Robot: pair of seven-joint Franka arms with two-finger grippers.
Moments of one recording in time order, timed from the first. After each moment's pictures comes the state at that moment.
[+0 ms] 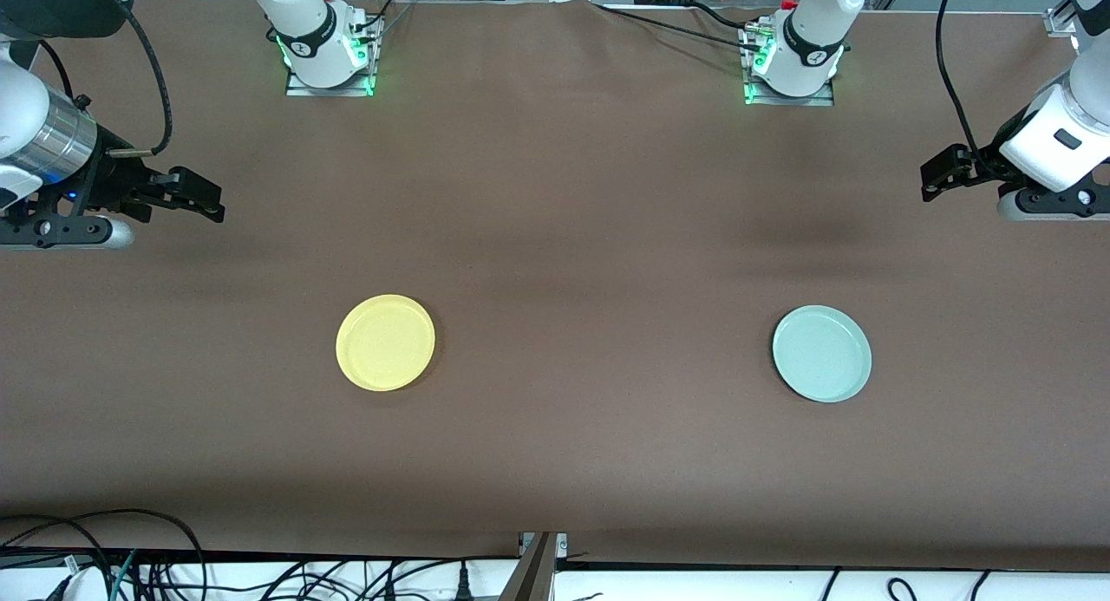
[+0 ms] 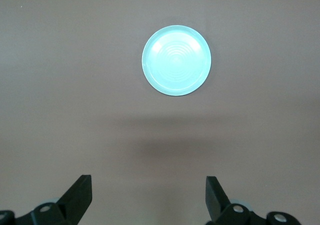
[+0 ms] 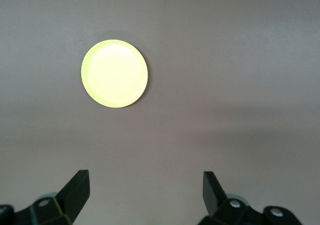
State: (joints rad) left arm 0.04 -0.03 -0.07 -1.72 0.06 1.61 -0.03; right arm 0.12 0.13 -0.01 -1.49 0.03 1.57 0.12
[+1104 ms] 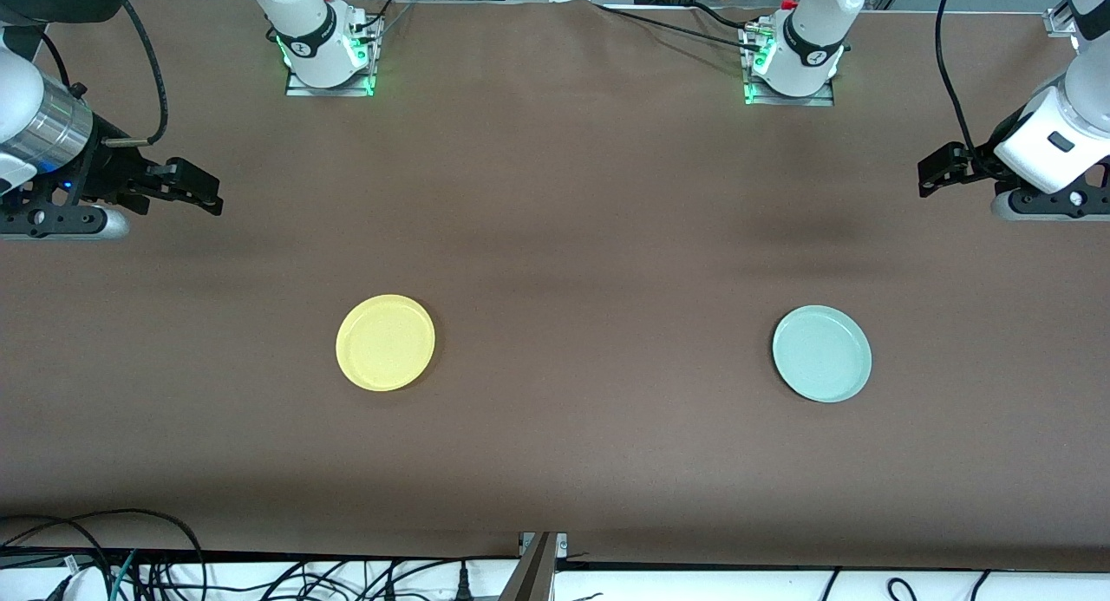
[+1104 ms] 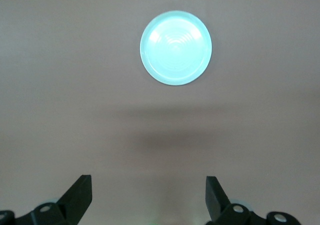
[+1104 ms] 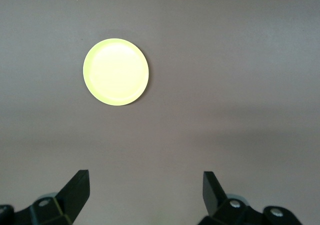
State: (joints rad) left arm 0.04 -0.02 -0.07 -1.72 0.06 1.57 -0.01; right arm 0.13 0.11 0.00 -1.49 0.03 1.56 0.13
